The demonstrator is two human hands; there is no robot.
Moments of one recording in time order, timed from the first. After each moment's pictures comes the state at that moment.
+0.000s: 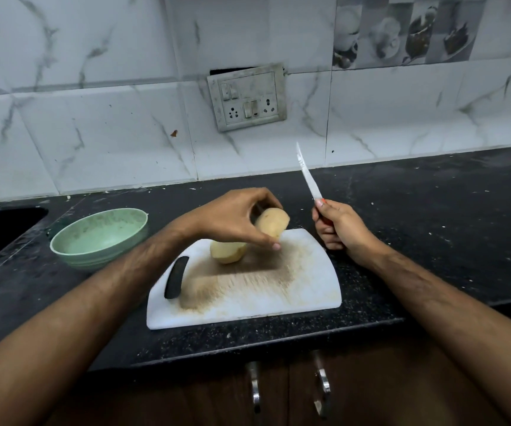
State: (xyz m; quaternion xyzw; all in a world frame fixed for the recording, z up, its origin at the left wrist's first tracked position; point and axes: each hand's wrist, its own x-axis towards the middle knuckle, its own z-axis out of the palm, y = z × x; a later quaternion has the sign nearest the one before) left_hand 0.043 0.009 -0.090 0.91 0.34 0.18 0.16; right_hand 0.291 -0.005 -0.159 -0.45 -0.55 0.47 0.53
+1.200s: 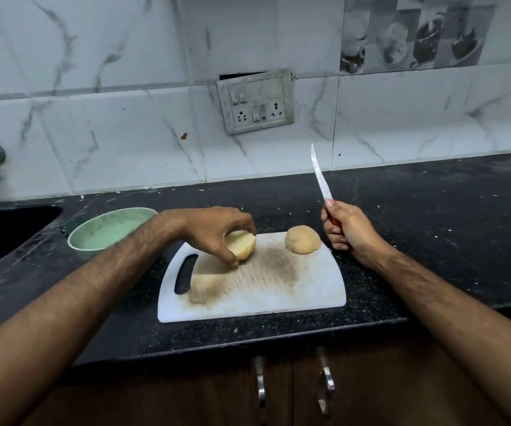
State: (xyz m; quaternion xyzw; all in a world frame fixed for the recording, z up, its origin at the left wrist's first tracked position) left_hand -0.002 0.019 -0.092 0.93 0.37 -0.04 0.06; right_hand 0.292 -0.005 -0.159 -0.44 -0.53 0.47 0.55
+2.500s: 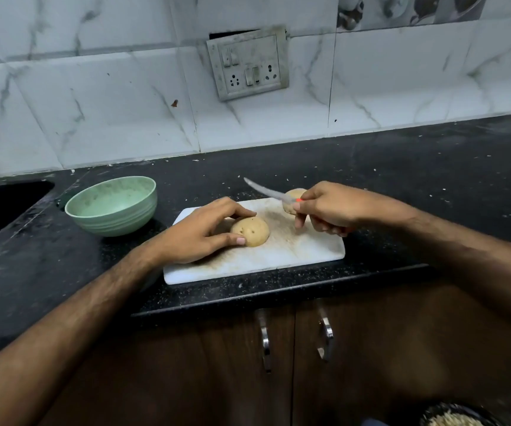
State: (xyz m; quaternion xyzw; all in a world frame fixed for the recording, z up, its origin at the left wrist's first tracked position) left_hand -0.031 -0.034 -0.158 0.92 0.30 0.20 0.14; right_hand 0.243 -0.087 -0.106 -0.60 -0.71 0.32 0.18
